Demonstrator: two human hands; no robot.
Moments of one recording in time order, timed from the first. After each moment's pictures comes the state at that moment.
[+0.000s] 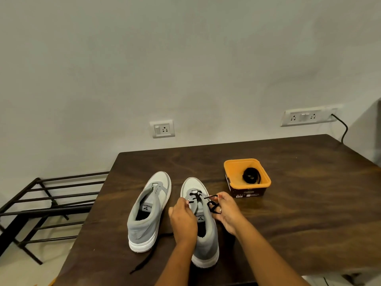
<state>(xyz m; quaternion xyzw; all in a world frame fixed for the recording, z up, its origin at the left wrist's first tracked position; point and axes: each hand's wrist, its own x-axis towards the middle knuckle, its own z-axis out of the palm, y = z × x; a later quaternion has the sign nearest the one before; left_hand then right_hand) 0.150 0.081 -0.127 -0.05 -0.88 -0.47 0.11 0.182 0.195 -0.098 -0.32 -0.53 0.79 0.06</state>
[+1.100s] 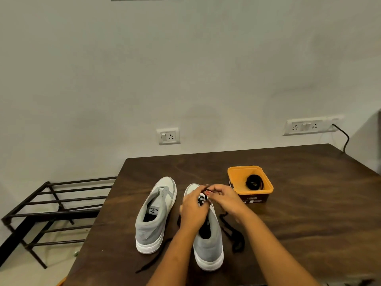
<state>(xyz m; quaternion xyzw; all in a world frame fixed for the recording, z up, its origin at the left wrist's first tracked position) 0.142 0.078 -0.079 -0.21 -0.84 -0.50 -0.02 0.185 0.202 -0.050 -0.11 -0.79 0.60 0.07</state>
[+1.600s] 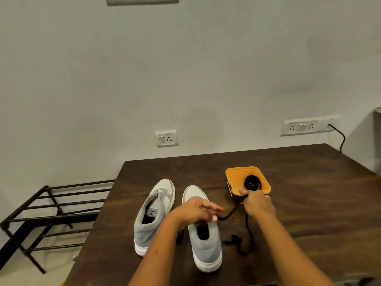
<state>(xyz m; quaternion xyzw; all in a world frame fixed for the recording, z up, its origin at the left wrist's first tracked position) 0.129 0.063 -0.048 -0.31 -0.72 -0.48 -0.39 0.212 0.266 -0.062 -0.38 -0.90 0.22 0.01</state>
